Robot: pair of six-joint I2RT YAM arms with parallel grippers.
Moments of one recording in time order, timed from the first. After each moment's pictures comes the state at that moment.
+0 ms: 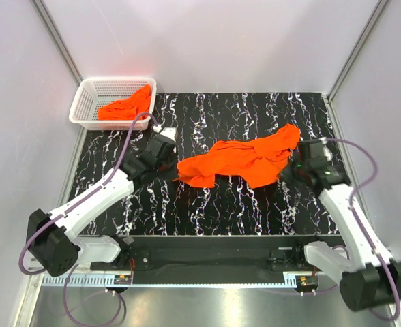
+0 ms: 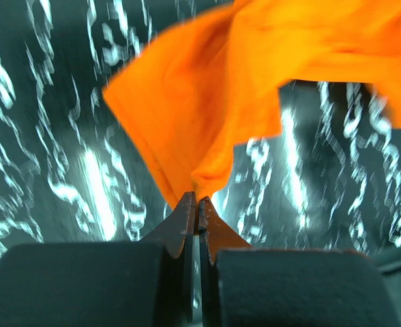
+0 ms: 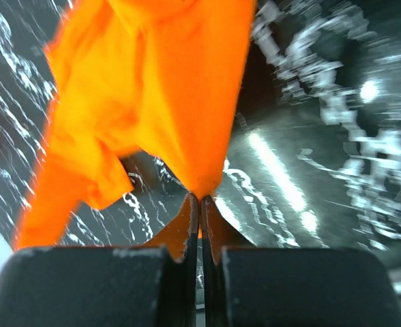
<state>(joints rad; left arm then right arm) -0.67 1.25 1.07 -0.65 -0.17 -0.49 0.19 1.02 0.90 -0.80 0.05 0.95</state>
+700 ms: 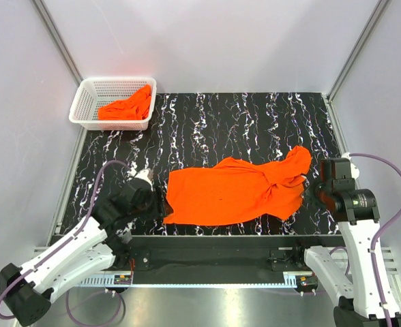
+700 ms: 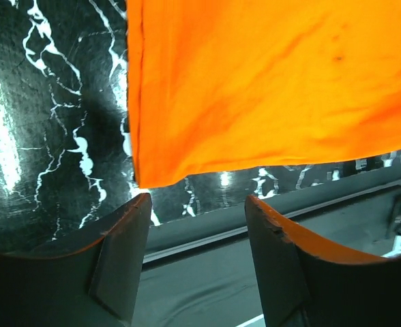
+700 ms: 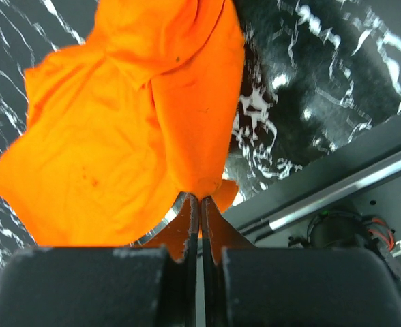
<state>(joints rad) -0.69 0.71 0.53 -0.69 -0.01 -0.80 0.08 0.74 1.04 -1.25 0.16 0.78</state>
